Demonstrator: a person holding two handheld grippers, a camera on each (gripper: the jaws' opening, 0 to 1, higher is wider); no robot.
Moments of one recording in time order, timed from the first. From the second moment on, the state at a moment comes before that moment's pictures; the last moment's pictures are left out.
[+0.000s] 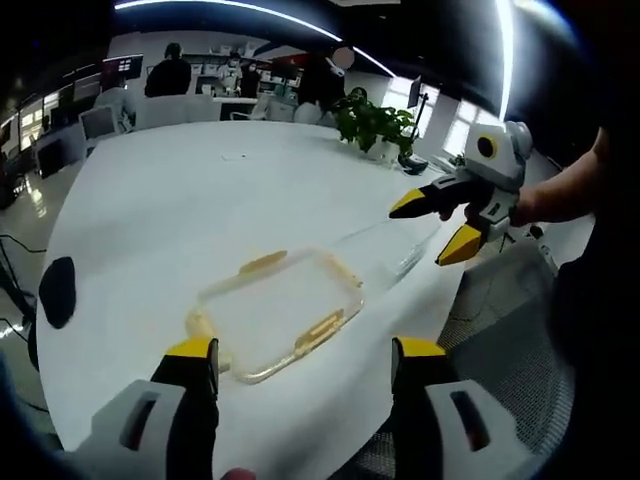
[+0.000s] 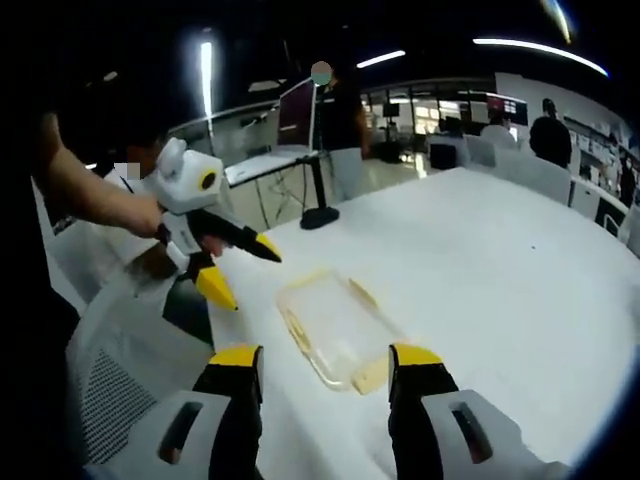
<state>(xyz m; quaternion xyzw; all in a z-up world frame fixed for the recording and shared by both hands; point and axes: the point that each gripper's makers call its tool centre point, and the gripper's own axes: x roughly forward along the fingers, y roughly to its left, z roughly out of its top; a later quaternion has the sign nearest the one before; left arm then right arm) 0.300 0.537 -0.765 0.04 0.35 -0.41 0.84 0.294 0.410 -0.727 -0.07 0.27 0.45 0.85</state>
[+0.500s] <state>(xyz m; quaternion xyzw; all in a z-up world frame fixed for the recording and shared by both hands) 0.312 0.543 -0.770 0.06 0.36 -0.41 0.83 0.302 0.410 -0.737 -0.08 0.28 0.45 0.84</state>
